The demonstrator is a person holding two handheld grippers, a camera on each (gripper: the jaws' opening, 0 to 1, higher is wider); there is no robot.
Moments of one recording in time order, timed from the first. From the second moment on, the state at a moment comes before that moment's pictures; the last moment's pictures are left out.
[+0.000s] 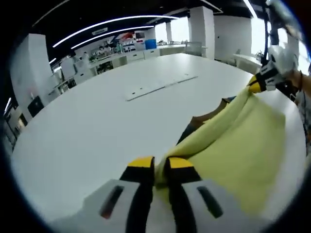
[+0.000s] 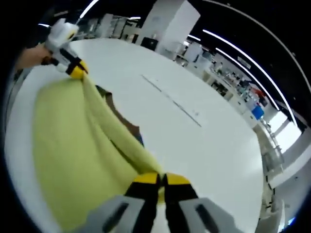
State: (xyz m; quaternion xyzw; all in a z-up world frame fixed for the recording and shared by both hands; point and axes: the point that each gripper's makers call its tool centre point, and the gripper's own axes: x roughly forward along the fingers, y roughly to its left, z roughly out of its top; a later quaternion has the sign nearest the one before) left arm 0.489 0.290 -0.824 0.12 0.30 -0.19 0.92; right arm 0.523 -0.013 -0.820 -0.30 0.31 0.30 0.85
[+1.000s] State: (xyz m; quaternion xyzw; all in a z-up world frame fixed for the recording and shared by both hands) left arm 0.477 0.307 -0.831 0.39 0.26 -0.23 0.85; right arm 0.525 -0.032 -0.829 -0.28 0.30 0.26 0.87
